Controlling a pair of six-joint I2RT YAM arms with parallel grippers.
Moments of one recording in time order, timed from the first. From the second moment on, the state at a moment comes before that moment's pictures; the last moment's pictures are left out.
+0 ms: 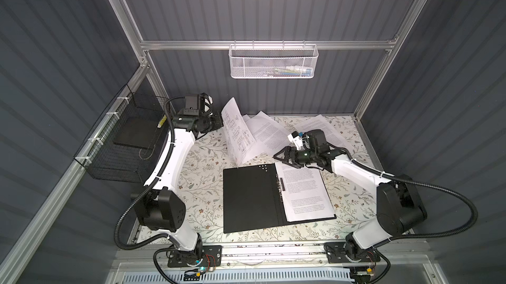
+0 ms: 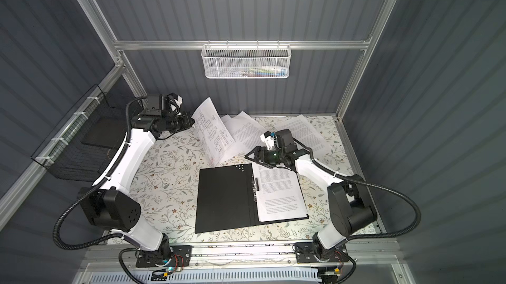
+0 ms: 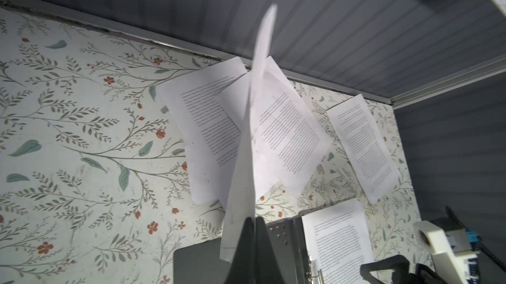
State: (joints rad) left arm -0.17 1.62 1.71 -0.78 0.26 -0.37; right arm 0.40 1.53 0.98 -0.18 -0.71 0.64
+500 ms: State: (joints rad) left arm -0.37 1.65 1.99 -0.91 0.51 -0.35; right arm 0.31 1.42 0.93 -0.13 -0.69 0.45
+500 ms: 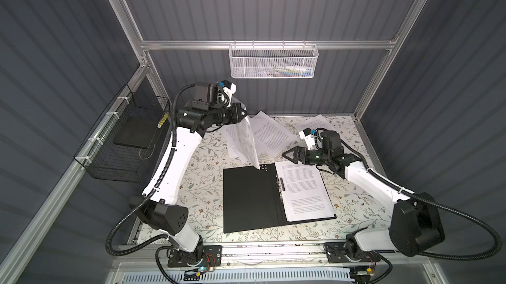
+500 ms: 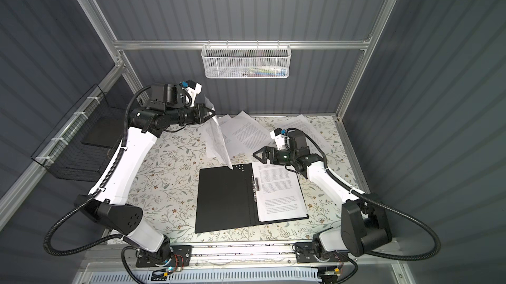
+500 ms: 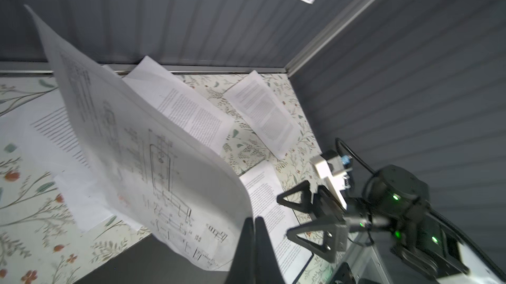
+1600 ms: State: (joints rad) left arm -0.52 1.74 2.08 -0.45 1.21 -0.56; right arm 0.15 1.84 1.02 1.32 -1.22 0.95
